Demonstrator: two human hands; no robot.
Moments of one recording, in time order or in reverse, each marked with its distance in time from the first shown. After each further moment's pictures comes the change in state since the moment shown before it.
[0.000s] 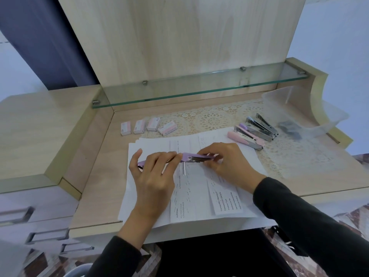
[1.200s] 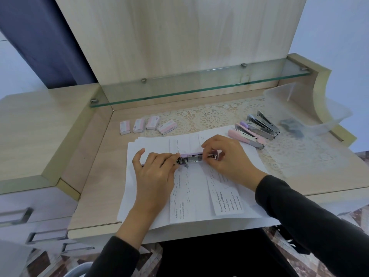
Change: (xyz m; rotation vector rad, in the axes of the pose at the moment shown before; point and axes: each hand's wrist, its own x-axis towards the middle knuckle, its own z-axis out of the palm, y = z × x) left_hand -0.003 -0.006 0.010 -0.139 -0.231 -0.097; right_hand 0.005 0.011 0.004 0.091 0.051 -0.009
